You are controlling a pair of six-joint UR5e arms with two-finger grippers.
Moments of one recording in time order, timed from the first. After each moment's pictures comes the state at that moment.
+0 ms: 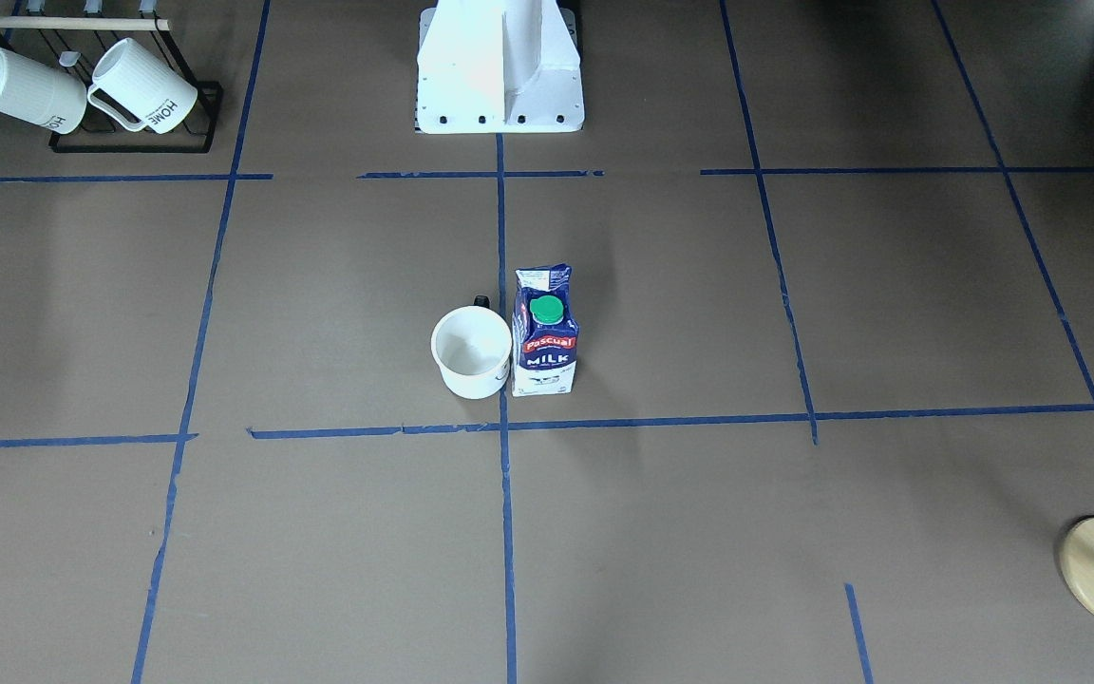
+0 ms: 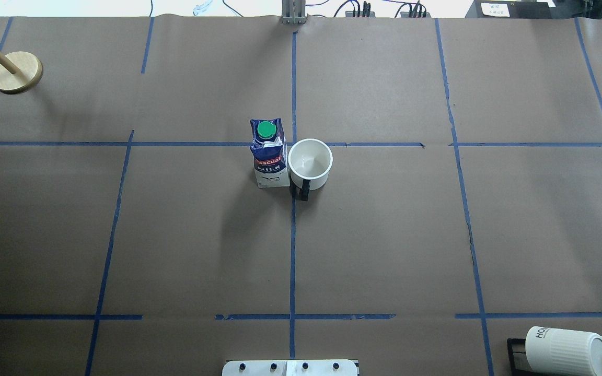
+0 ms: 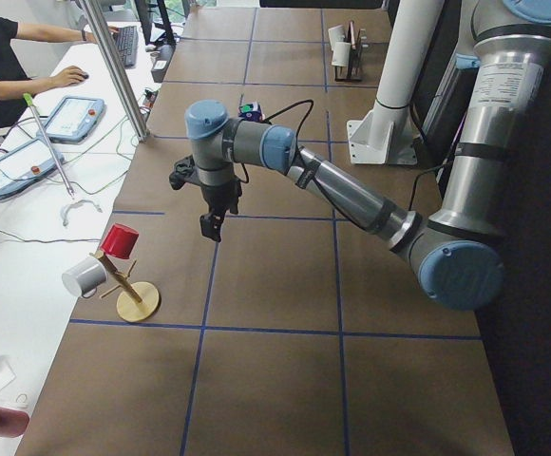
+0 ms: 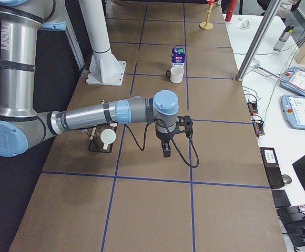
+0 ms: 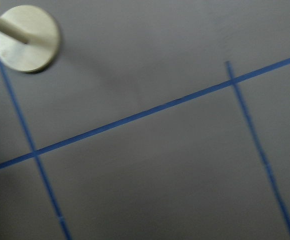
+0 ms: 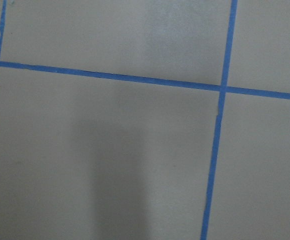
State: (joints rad) left arm -1.48 -1.73 -1.89 -1.19 -2.30 0.18; right arm 1.56 -1.70 1.93 -1.71 2.39 -0.06
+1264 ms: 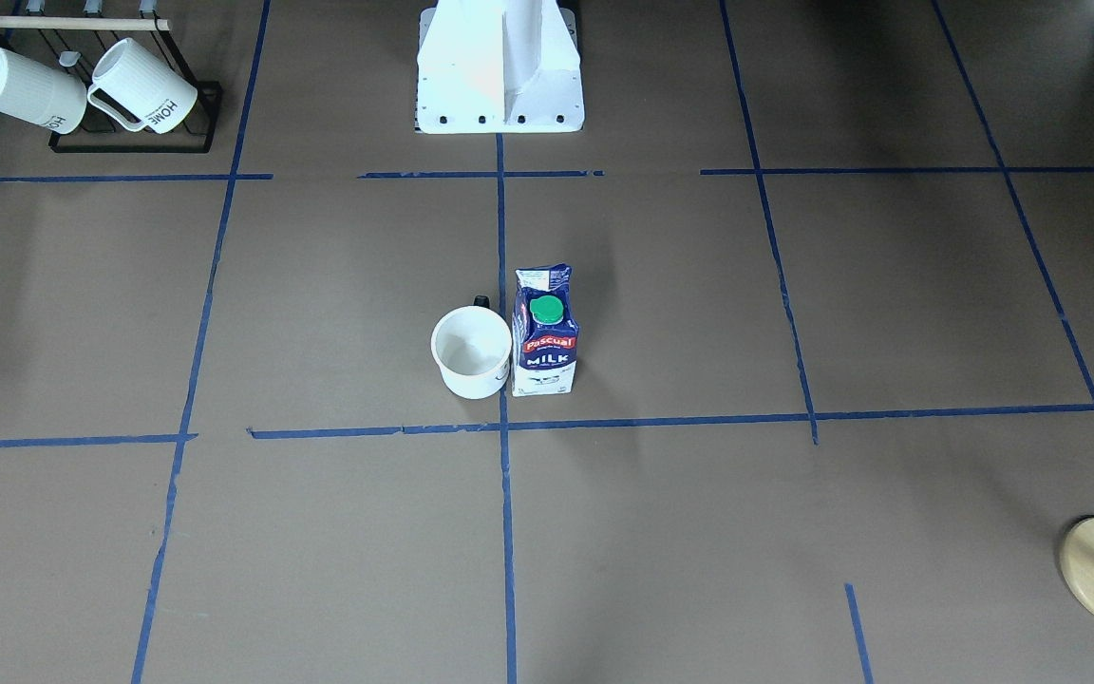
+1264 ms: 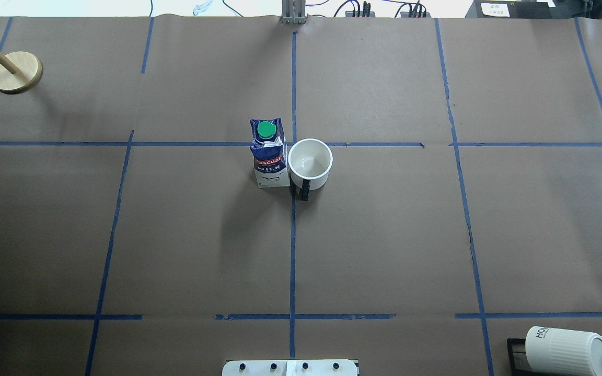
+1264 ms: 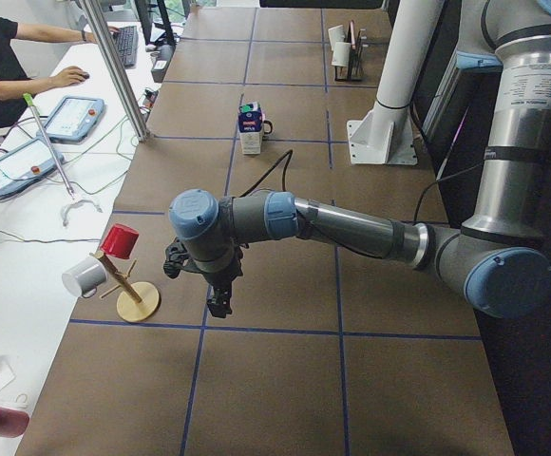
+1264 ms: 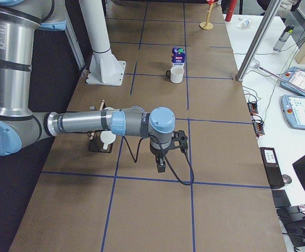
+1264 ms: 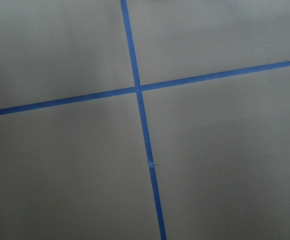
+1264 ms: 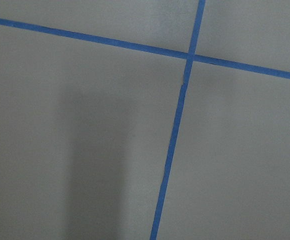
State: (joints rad) left arm -1.62 -1.65 -1.70 -1.19 -2.37 0.30; right arm 1.57 -1.73 1.86 -1.72 2.37 -0.21
